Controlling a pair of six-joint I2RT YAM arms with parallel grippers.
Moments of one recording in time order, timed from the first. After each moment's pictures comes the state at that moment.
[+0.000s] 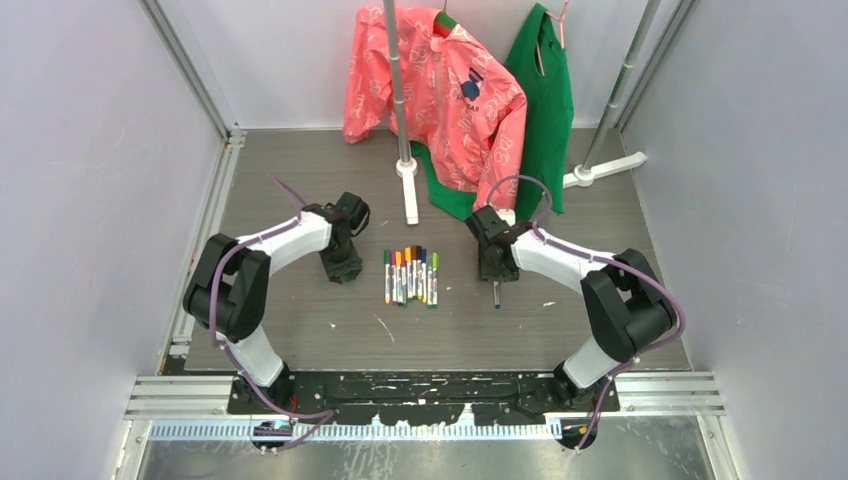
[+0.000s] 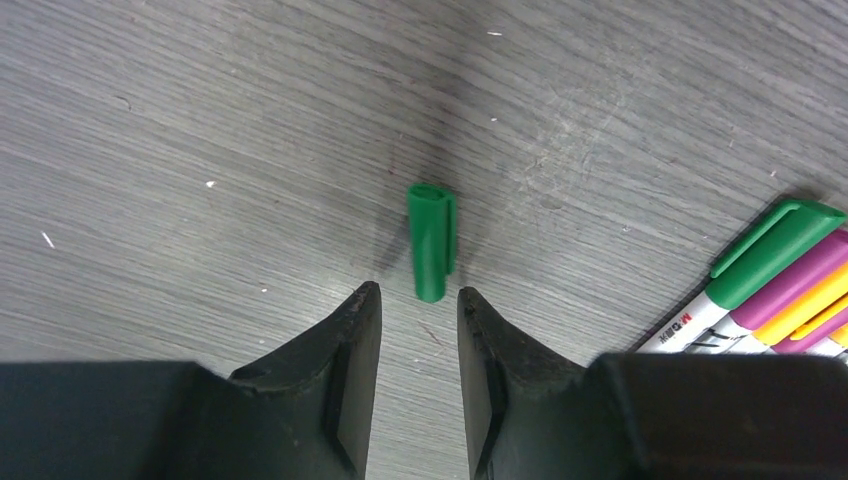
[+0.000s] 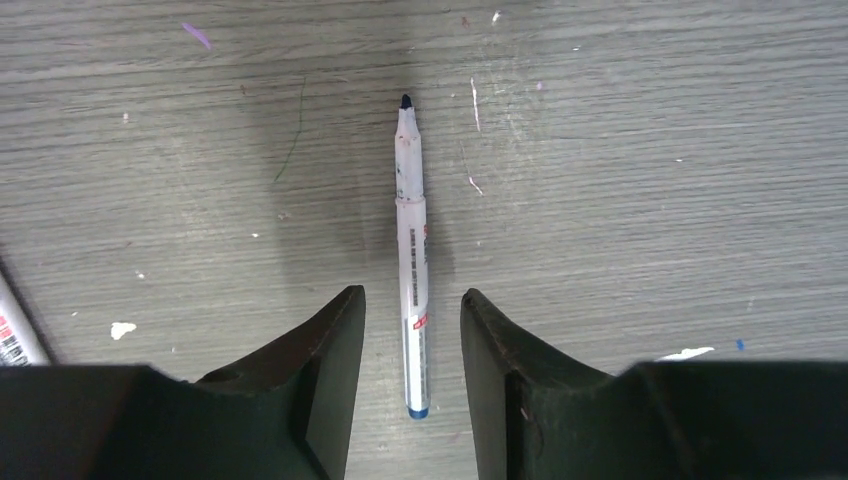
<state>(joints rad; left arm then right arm) -0.46 1.71 1.08 -0.76 -0.21 -0.87 0.55 1.59 0.91 -0.58 0.30 0.54</state>
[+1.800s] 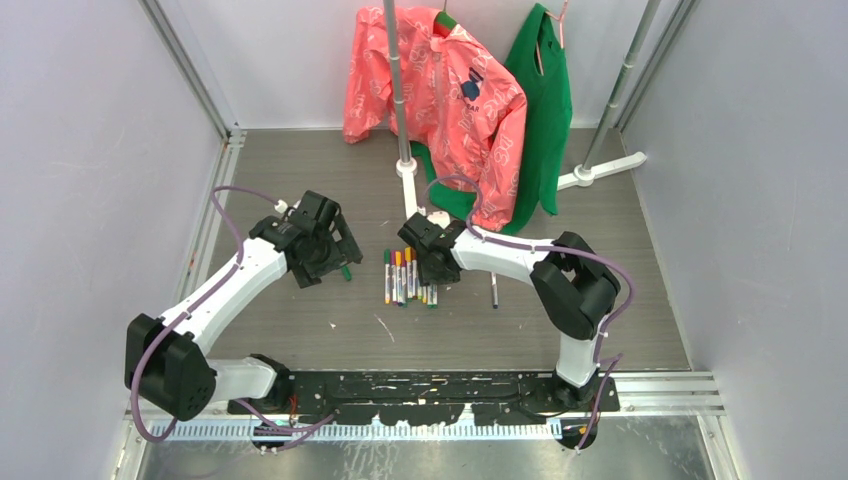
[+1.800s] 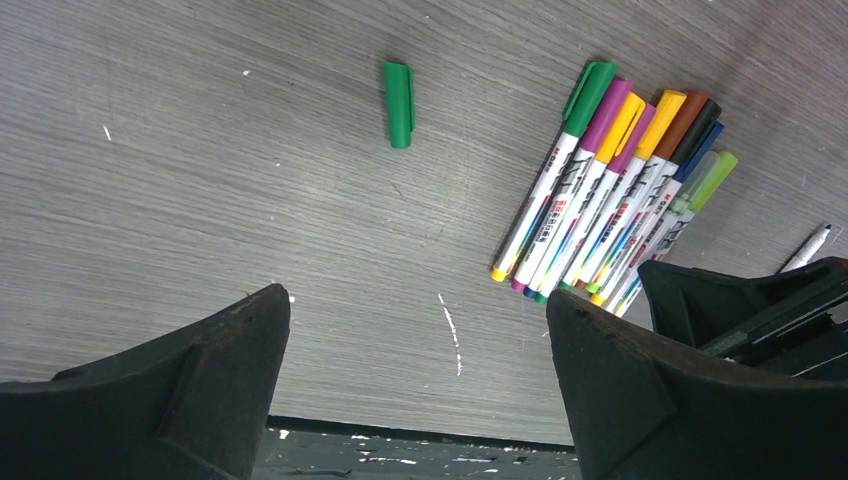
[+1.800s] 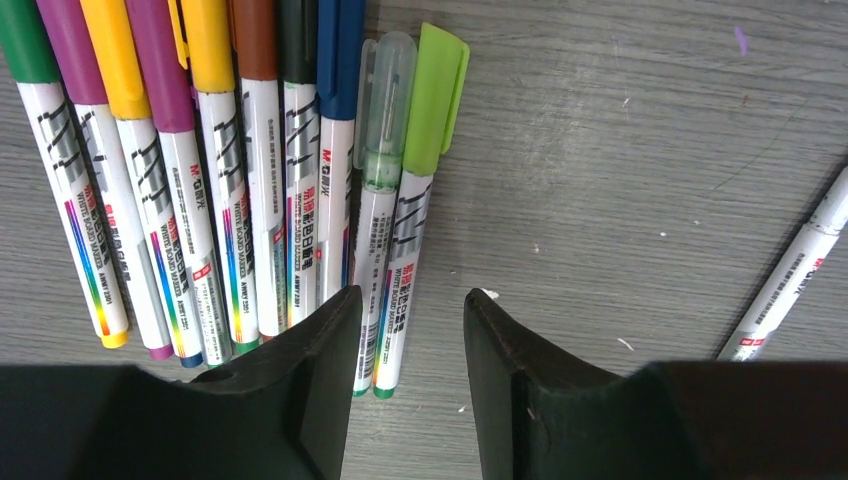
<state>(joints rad) -0.46 1.27 1.02 -0.87 -0.15 -0.89 0.86 1.83 1.23 -0.64 0.26 0.68</state>
